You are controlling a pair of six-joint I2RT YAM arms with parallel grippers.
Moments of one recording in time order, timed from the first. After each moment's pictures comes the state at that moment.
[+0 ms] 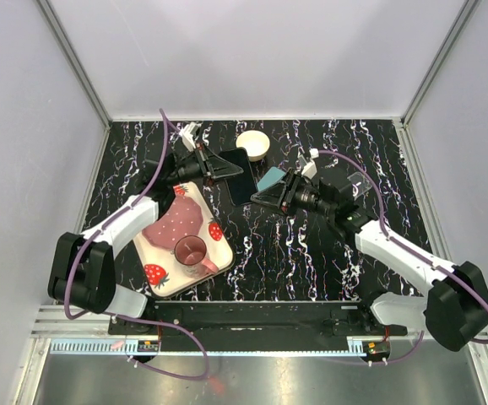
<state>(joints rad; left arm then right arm) -0.30 1.43 0.90 0.45 0.87 -1.21 0.58 1.21 0.77 0.24 -0.51 1.19</state>
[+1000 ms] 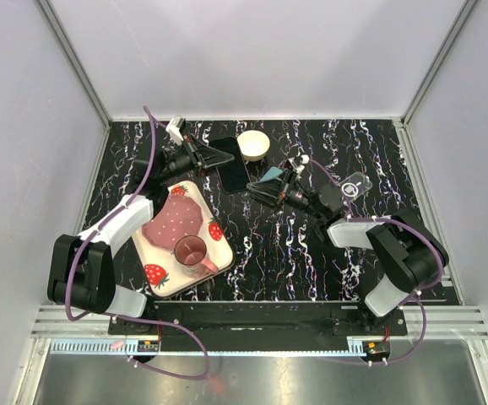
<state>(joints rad) -0.25 1.42 0.91 0.54 0.84 -1.33 0.56 1.63 0.62 1.34 -0.59 1.82</state>
